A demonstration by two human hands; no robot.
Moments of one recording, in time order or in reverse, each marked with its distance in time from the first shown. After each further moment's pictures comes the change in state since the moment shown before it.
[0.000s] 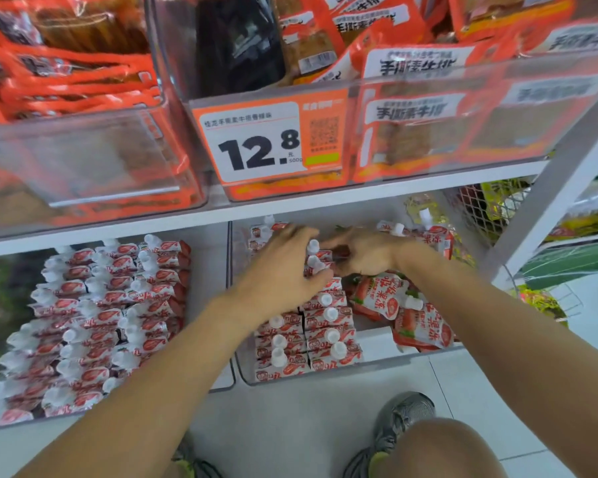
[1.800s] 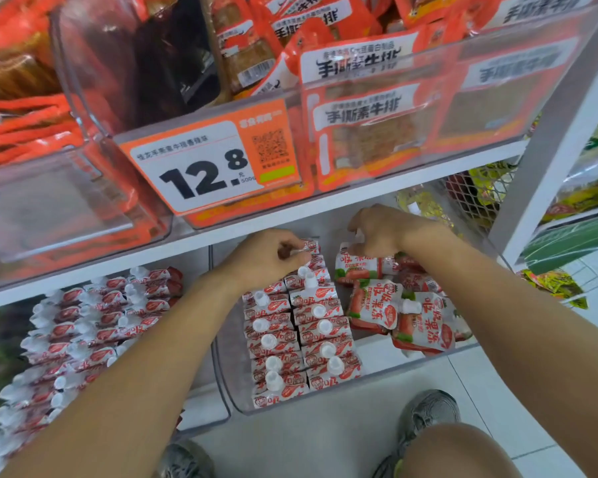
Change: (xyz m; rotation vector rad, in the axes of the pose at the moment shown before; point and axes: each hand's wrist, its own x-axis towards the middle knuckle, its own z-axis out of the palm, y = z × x) left_hand 0.059 -0.043 0.008 -0.236 -0.149 -0.074; right_hand 0.004 0.038 -0.025 -0.292 0.175 0.189
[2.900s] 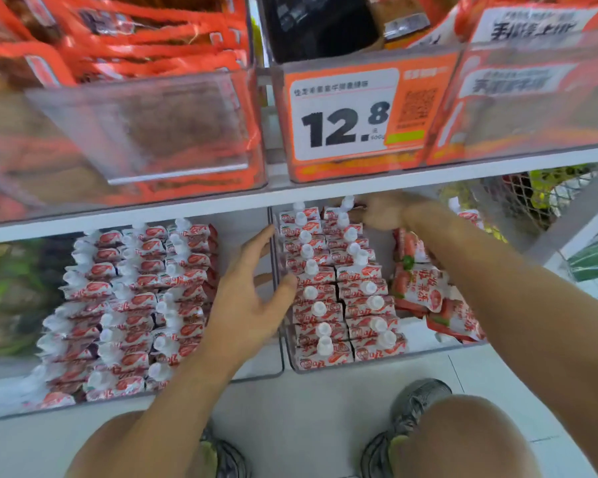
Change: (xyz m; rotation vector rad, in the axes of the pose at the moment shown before) left_hand -0.143 -0.033 0.009 -0.428 0.449 -0.026; right_hand 0.029 -0.073 -0.006 0.213 -0.043 -0.001
